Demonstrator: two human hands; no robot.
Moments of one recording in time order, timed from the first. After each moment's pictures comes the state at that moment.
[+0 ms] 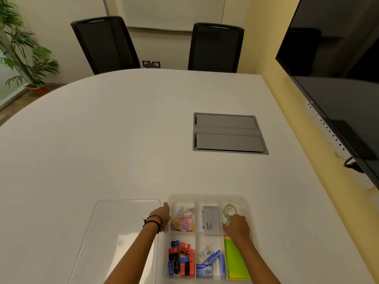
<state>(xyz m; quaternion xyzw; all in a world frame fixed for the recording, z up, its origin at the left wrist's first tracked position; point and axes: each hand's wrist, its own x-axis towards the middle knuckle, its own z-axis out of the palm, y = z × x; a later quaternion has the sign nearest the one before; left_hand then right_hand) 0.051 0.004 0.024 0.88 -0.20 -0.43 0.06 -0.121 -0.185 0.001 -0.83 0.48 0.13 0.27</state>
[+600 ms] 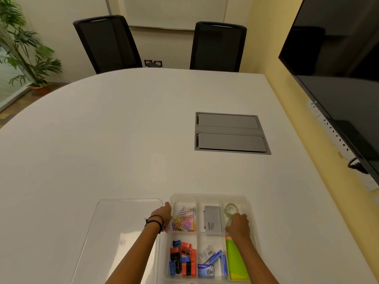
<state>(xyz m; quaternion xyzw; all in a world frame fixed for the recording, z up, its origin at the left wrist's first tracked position) 0.050 0.004 0.028 0.88 -0.21 -0.43 0.05 -0.115 -0.188 -0.016 -0.83 0.49 0.13 0.24</state>
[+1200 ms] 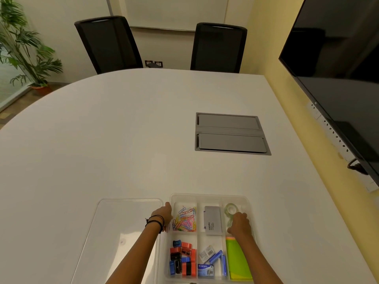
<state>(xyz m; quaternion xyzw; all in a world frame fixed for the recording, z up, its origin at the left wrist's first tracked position) 0.049 0.004 0.030 0.88 -0.22 -0.42 0.04 -0.114 -0.194 -0.009 -0.84 0.47 0.18 0.21</state>
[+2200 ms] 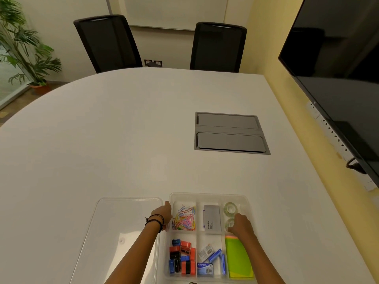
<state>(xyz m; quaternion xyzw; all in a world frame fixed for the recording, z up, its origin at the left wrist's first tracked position) 0.050 0.005 0.019 0.88 -0.21 -0.42 0.05 -0.122 -0.197 0.008 -0.84 0.44 0.20 0.24</state>
